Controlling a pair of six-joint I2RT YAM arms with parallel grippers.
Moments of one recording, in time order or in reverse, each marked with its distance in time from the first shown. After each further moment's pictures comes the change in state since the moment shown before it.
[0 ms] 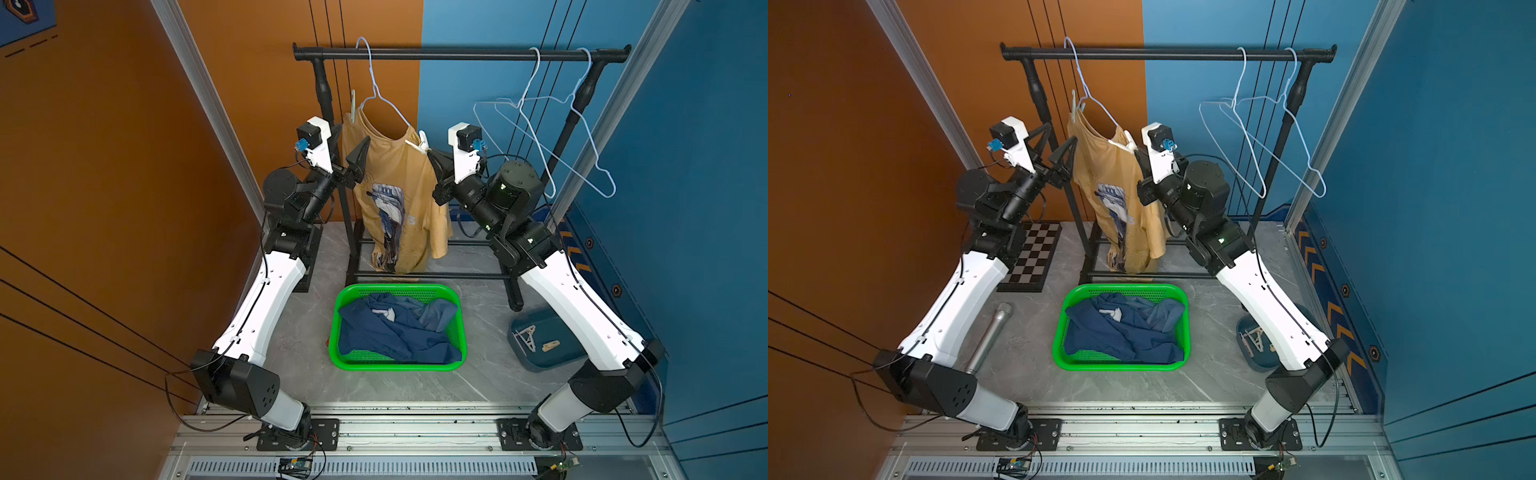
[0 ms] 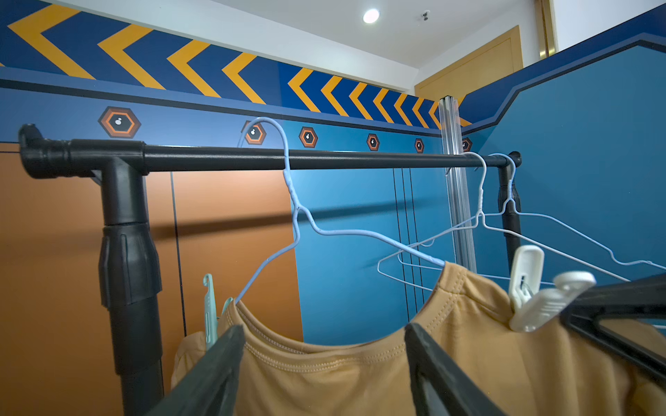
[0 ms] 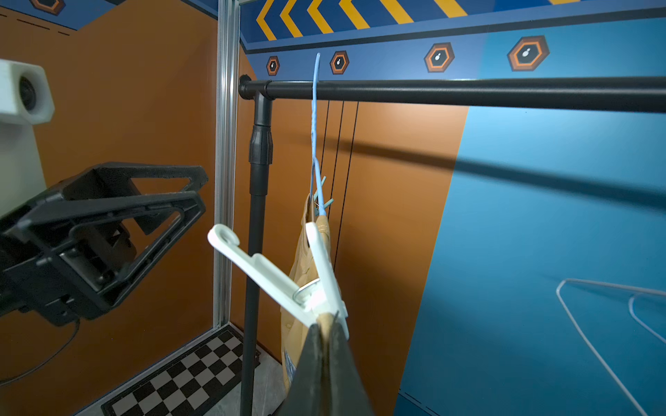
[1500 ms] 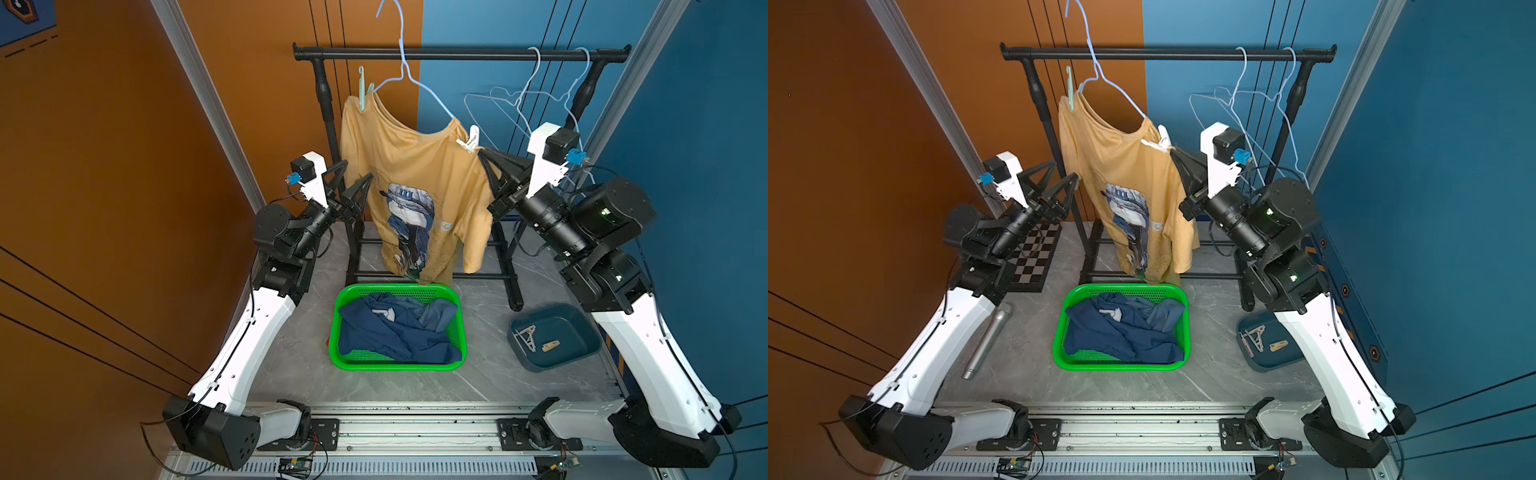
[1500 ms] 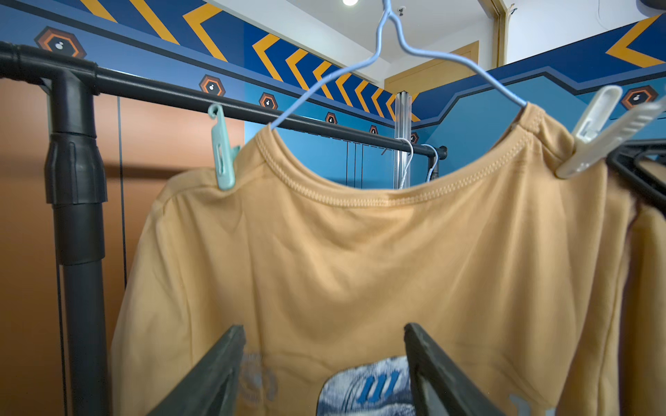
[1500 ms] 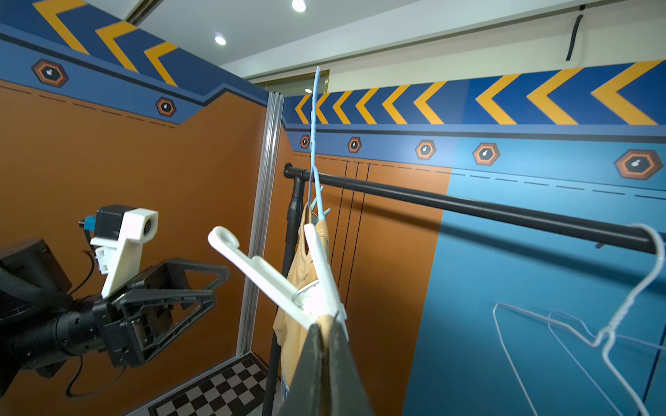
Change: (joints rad) left arm -0.036 -0.294 -0.349 -0.015 0.078 -0.129; right arm -0.085 -0.331 -0.120 -0.055 -0.206 0.045
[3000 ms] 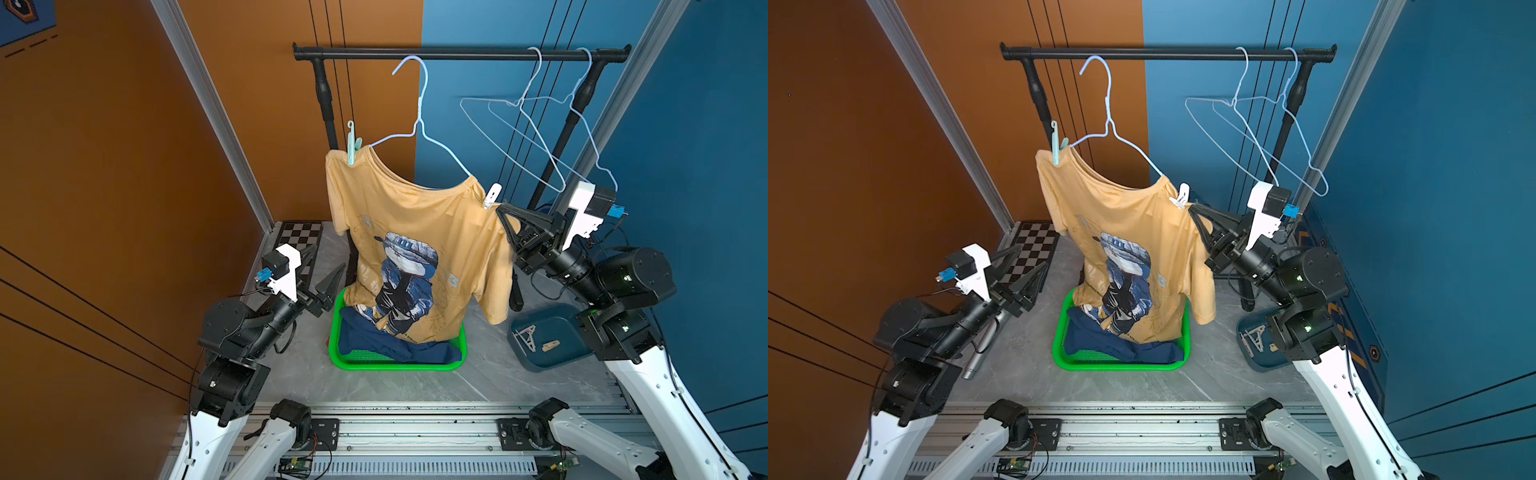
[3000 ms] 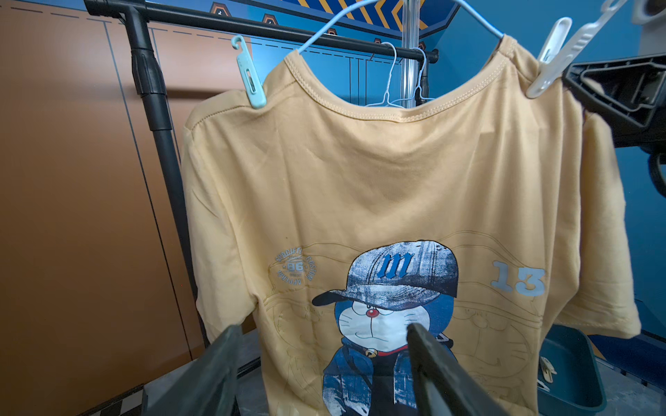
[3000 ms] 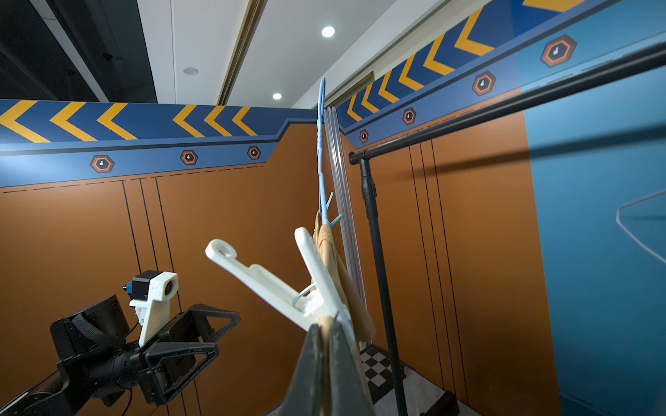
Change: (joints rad) left arm -0.032 -0.616 -0.321 -0.570 -0.106 0.190; right arm -0.144 -0.343 -0.607 0.340 -0.308 0.531
